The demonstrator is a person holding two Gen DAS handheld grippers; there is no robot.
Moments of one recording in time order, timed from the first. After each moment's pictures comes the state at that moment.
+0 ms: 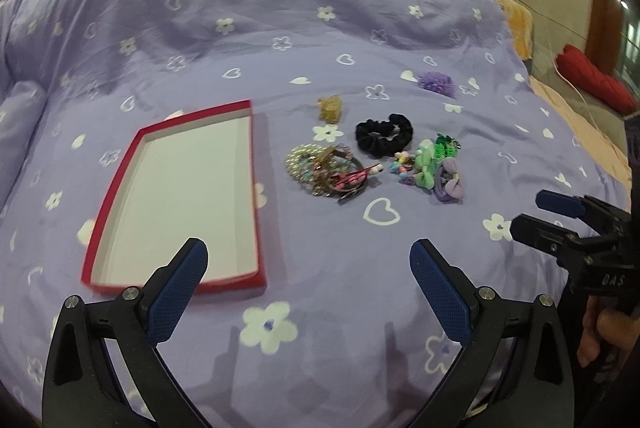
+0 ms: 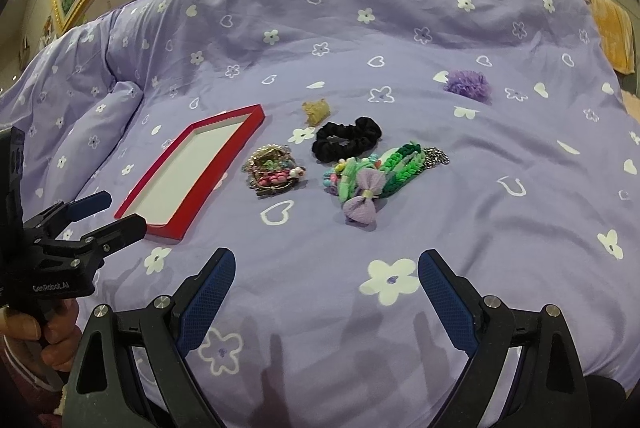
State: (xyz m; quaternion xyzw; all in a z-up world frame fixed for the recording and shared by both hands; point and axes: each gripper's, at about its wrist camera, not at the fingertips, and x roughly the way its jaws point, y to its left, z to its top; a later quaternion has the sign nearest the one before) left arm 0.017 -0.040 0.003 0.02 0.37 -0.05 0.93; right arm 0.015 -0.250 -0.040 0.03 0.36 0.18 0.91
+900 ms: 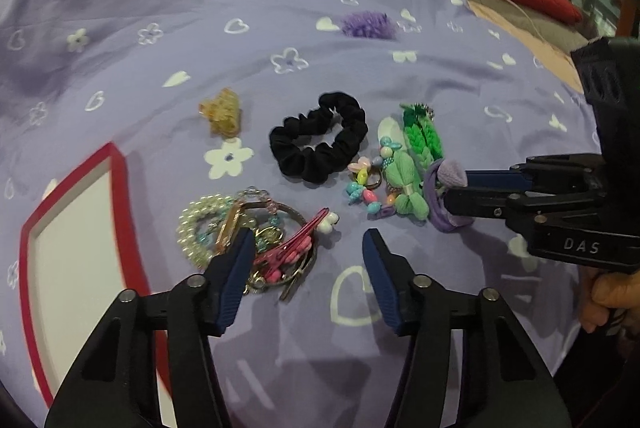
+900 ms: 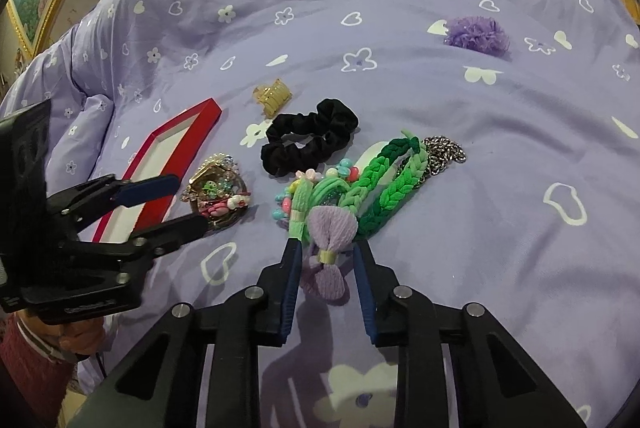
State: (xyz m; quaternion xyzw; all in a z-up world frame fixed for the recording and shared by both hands) left arm 0.149 -0.096 -0.045 0.12 0.44 -0.22 0.87; right arm 0.115 -0.258 -0.085 0.10 0.43 0.19 0.88
